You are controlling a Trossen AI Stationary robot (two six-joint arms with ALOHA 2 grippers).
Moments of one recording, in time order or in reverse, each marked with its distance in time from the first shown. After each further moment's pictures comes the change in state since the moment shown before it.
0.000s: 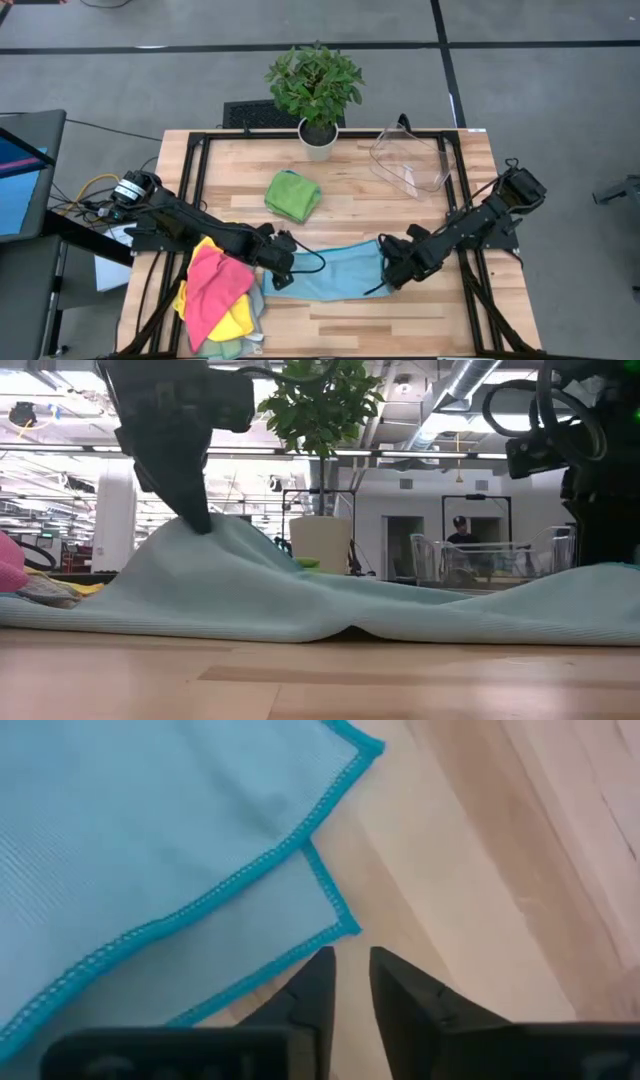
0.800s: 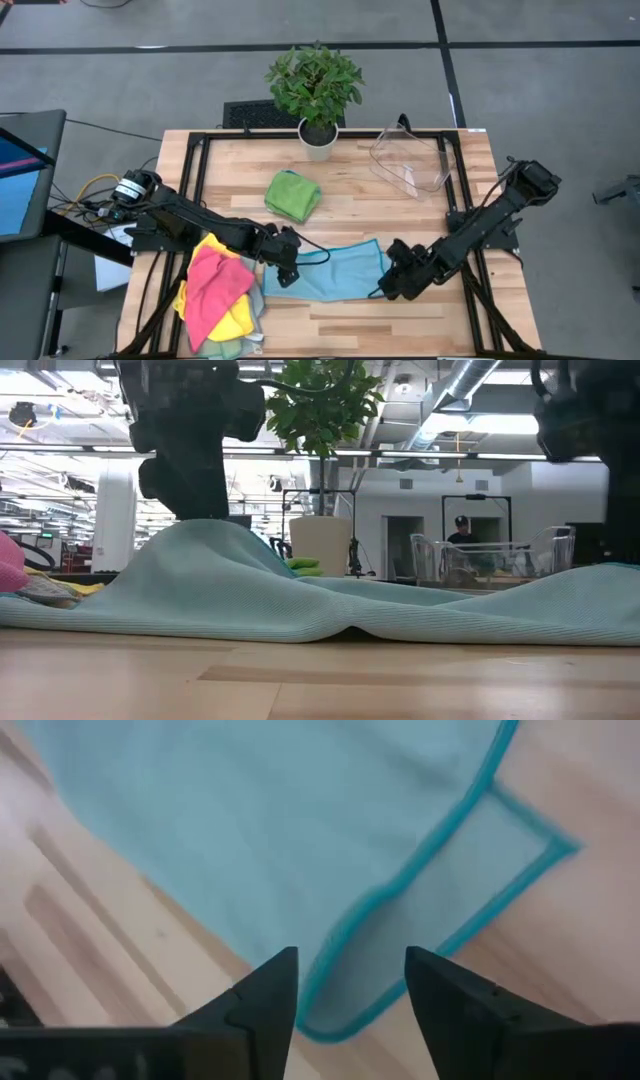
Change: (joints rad) left arm 0.049 0.000 0.002 0.052 0.101 -0.069; right arm 0.120 -0.126 -0.100 0.355 -0.022 0.420
